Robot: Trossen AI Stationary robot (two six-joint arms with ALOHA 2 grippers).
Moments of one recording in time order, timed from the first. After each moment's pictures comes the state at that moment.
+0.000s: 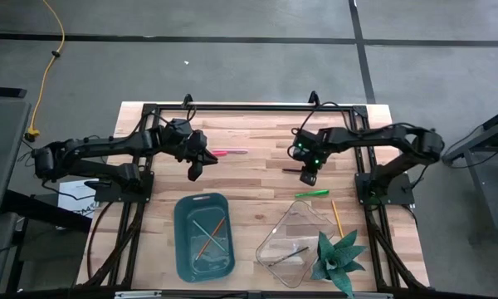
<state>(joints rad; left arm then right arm) 0.49 1.05 0.59 -0.19 0.36 -0.06 -0.35 1.48 0.80 -0.68 -0.26 0.04</state>
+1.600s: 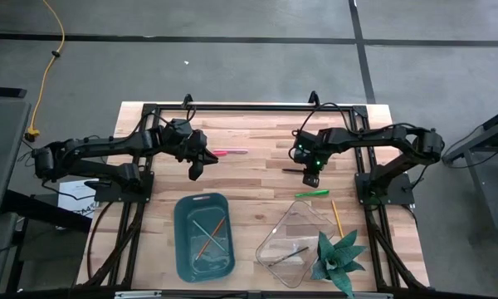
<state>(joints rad) 0.49 1.05 0.59 -0.18 0.35 -0.08 -0.35 1.48 0.80 -0.72 -0.30 -0.03</state>
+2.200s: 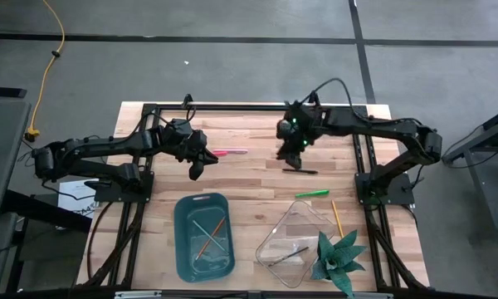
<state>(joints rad) 0.49 1.05 0.59 -0.18 0.35 -0.12 -0.34 1.48 1.21 -0.68 -0.43 -0.01</state>
